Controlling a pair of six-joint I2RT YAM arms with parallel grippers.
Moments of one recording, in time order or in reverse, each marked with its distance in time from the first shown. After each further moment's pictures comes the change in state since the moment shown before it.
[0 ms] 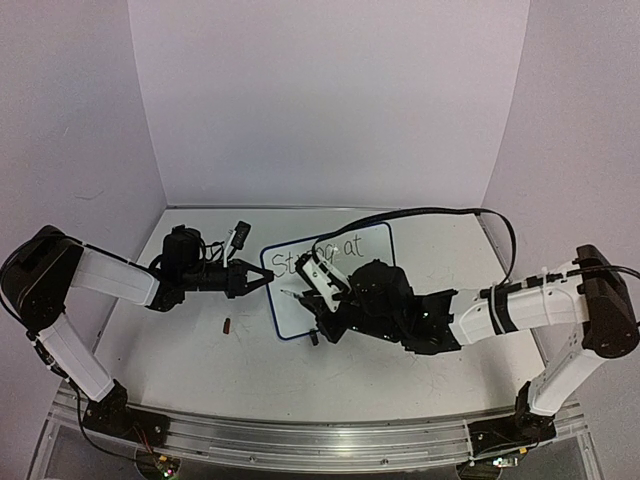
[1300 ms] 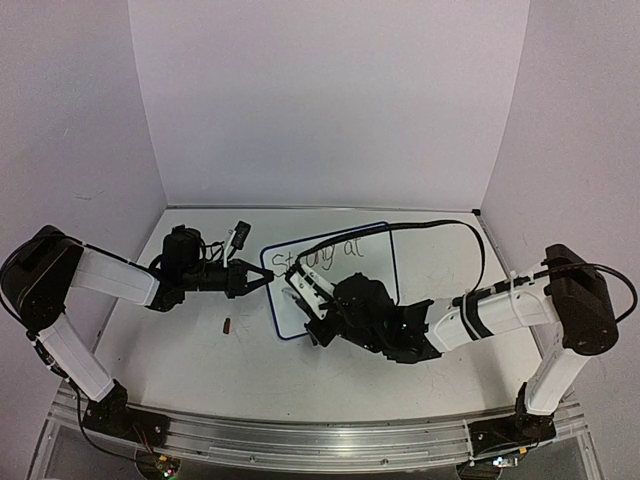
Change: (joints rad) left arm 0.000 0.000 0.000 0.000 -0.001 0.000; right arm 0.027 0.144 0.031 0.097 0.140 -0.070
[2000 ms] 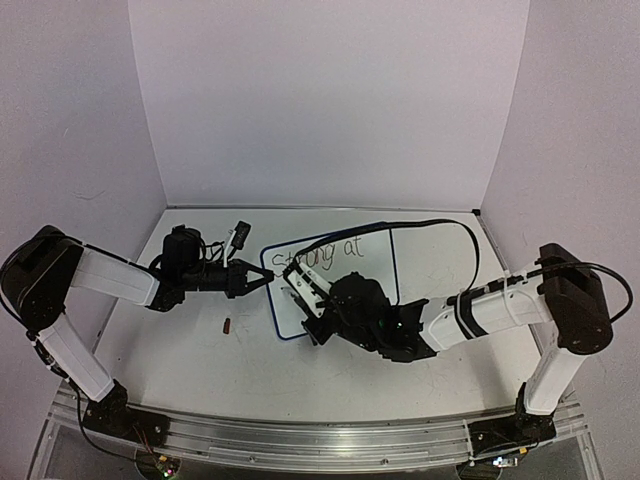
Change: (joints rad) left arm -0.001 0.000 0.000 0.000 -0.001 0.000; right arm -0.007 0.029 0.022 0.008 0.014 0.003
